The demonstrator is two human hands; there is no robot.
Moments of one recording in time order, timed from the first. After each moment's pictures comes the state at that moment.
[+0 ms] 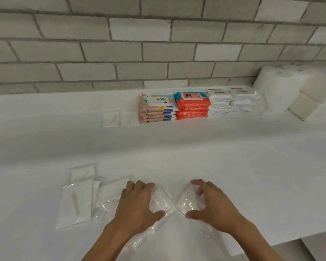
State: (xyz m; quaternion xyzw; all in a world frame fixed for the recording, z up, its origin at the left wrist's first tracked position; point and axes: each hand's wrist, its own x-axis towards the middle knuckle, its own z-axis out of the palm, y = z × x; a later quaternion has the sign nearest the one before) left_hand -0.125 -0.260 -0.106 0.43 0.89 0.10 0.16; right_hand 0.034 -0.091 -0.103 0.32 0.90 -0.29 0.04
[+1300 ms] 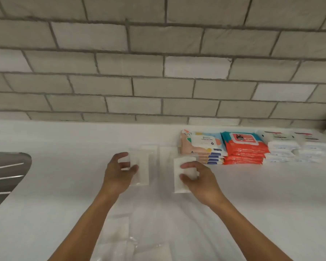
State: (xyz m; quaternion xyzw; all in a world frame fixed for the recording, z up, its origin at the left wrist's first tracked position) left_hand -0.378 -0.249 -0.069 0.07 0.80 0.59 0.12; right_hand -0.228 -0.061 -0.067 0.27 0.80 -0.50 -0.16
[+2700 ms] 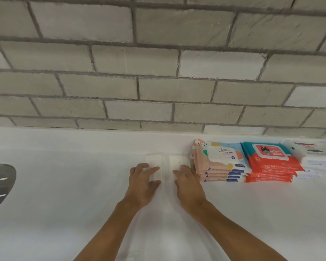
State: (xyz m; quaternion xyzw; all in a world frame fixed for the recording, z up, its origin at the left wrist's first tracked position) left_hand -0.450 -0.191 -0.154 0.31 0.89 0.33 0.03; right_hand -0.348 -0.055 -0.131 0.21 0.96 -0.15 -0.06
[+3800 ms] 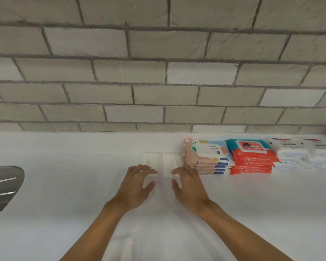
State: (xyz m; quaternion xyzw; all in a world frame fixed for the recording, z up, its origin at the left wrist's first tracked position) left_hand -0.416 -0.222 -0.115 0.42 0.87 0.27 0.00; right_hand -0.295 -0.061 -0.108 0.17 0.94 -0.22 -0.18
